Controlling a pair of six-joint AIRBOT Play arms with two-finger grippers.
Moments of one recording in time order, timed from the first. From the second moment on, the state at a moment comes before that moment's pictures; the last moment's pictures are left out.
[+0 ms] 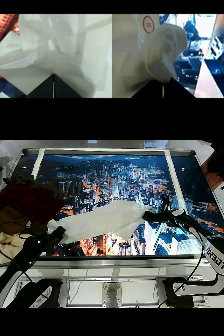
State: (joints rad) left arm -0.16 -0.85 0.36 -1.31 0.57 0.39; right arm -0.02 -1.47 0.83 -0.58 0.65 0.97
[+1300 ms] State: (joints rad) left arm -0.16 -0.99 0.36 -1.33 0.46 0.18; right arm -0.04 -1.51 0.83 -0.60 0.71 1.02
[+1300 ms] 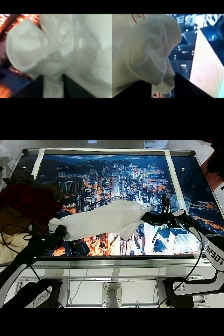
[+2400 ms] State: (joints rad) left arm -0.15 -0.46 0.90 -1.57 0.66 0.94; right arm -0.40 -0.81 1.28 -0.64 1.19 1.03
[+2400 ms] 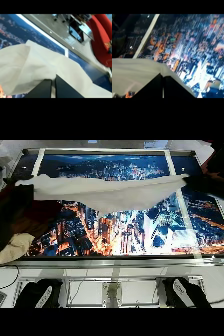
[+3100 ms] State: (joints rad) left arm -0.18 -0.68 0.85 -2.05 1.10 1.45; right arm -0.42 -0.83 1.39 -0.72 1.26 1.10
